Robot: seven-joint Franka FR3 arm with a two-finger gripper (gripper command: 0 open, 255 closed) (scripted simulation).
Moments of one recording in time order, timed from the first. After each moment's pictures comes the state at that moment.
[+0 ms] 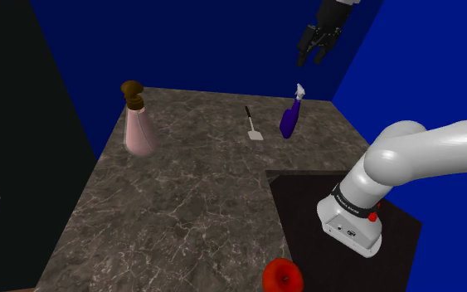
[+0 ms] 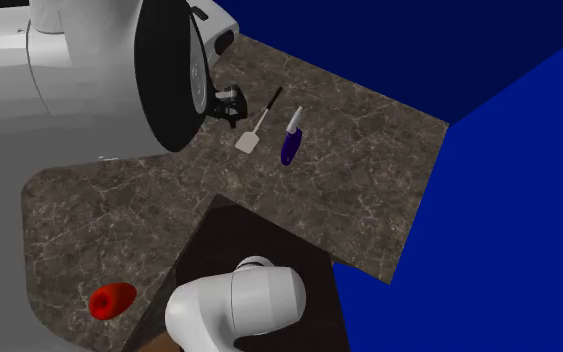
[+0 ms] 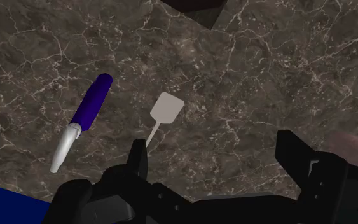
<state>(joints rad) -0.02 -0.82 -0.01 -2.38 0.02 1.65 0.09</state>
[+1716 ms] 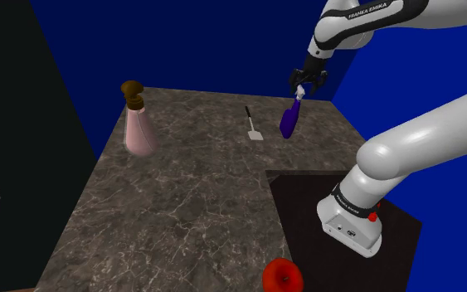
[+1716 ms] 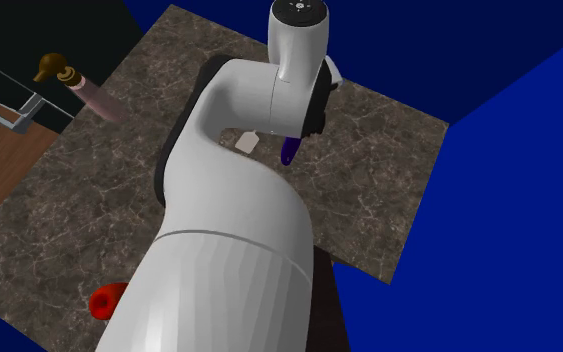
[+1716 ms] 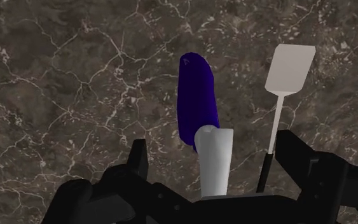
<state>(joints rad) -0.24 -0.45 -0.19 -2.54 -0.11 2.14 0.19</state>
